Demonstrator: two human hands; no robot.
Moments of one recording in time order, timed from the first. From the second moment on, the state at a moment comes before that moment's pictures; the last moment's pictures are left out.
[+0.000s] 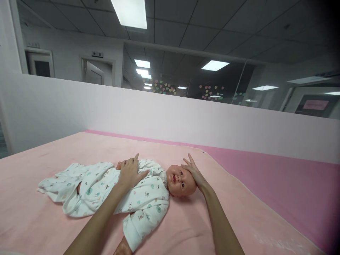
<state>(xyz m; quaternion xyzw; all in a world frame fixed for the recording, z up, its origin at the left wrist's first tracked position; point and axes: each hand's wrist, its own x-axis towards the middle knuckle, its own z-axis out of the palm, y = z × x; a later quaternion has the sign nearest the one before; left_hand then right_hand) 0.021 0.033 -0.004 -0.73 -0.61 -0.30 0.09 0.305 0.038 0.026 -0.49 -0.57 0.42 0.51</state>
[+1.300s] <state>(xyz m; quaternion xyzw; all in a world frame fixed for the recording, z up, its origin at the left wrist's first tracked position) 0.022 0.029 0.003 -0.73 -0.61 -0.28 0.08 0.305 0.036 0.030 -0.46 -0.63 0.42 0.47</state>
